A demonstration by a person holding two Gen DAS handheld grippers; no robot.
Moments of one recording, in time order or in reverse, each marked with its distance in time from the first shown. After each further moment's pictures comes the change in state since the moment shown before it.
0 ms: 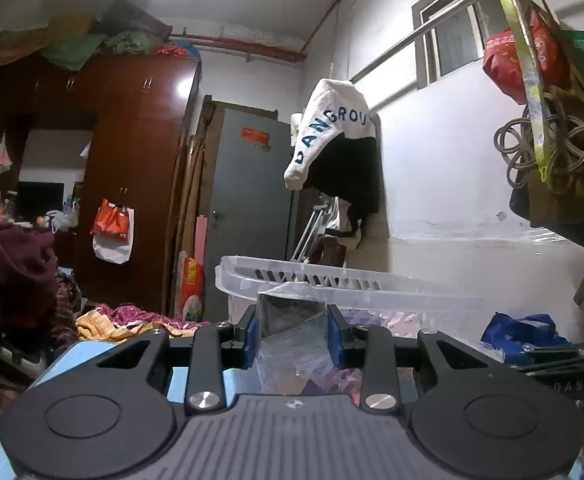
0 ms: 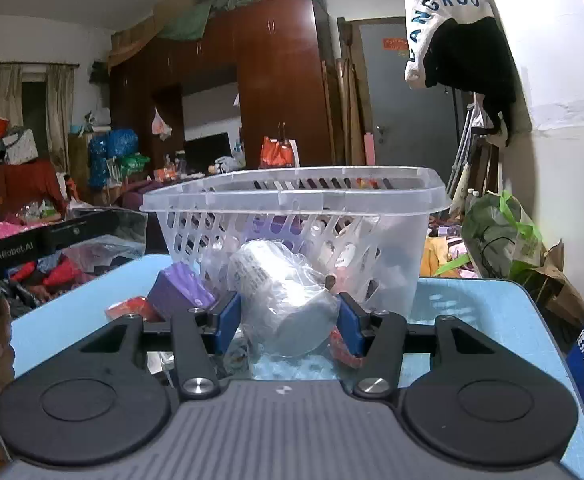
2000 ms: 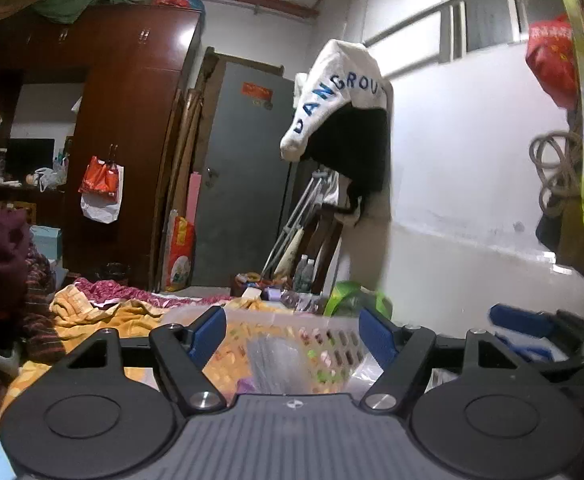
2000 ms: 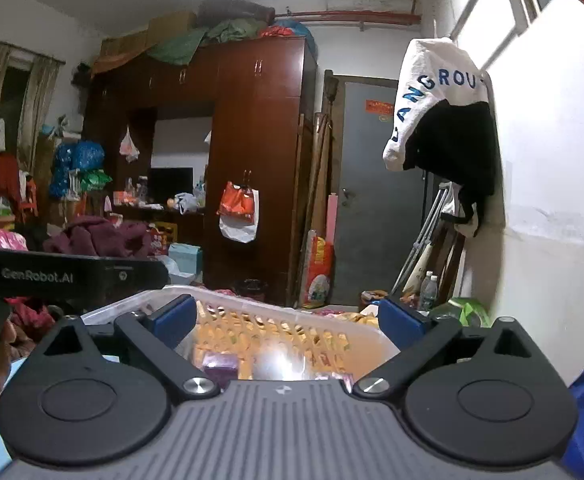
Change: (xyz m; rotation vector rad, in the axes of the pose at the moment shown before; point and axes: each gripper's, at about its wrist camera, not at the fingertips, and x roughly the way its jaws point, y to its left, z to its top) left arm 0.089 -0.026 0.078 -0.059 0.158 -0.012; right arm 0.034 0.017 0.103 -0.140 -0.136 -0.150
